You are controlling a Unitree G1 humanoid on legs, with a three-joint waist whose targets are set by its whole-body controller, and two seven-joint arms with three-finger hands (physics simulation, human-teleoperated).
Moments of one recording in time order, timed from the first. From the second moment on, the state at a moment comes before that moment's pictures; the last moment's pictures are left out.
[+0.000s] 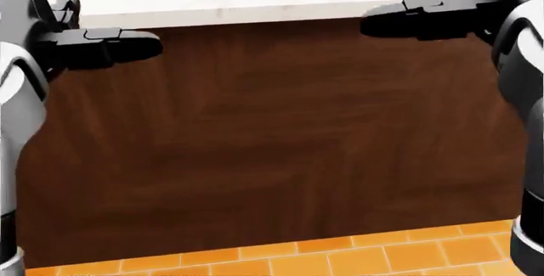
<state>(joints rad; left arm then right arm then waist) -0.83 0.30 0.20 0.03 -0.22 0.81 0.09 -0.88 -0.38 -0.21 -0.12 0.17 0.93 0.03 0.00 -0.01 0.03</state>
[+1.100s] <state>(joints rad) -1.25 0.47 0.19 0.26 -0.24 1.00 0.08 -1.47 -0.46 -0.12 0.42 -0.04 1.00 0.29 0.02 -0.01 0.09</state>
